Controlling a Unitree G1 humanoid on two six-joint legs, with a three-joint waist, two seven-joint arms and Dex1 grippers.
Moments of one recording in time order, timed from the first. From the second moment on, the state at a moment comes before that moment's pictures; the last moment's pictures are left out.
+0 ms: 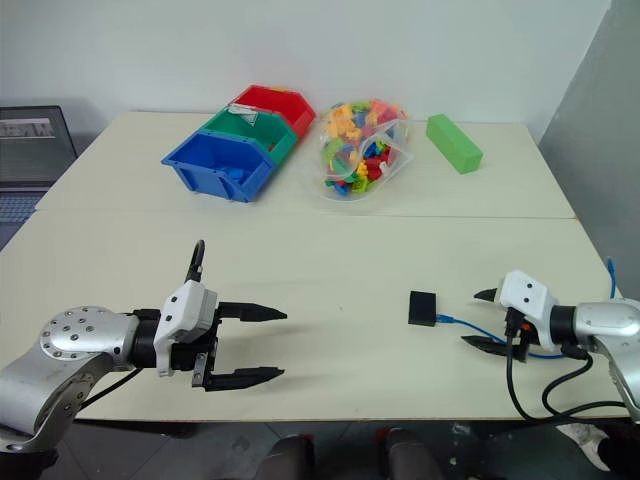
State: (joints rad) left arm -0.08 0.91 0.07 -0.50 -0.55 0.45 -1.19; right arm -0.14 -0.95 -0.03 -0.17 0.28 0.34 1.11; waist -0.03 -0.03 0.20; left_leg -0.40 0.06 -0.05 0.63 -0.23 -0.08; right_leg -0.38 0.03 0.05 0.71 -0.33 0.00
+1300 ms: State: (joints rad) left arm -0.15 0.85 0.02 -0.34 -0.54 0.45 -1.15; right arm -0.37 -0.86 0.18 -0.02 0.07 0.20 1.08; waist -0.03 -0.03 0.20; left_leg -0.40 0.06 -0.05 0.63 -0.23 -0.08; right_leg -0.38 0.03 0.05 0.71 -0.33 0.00
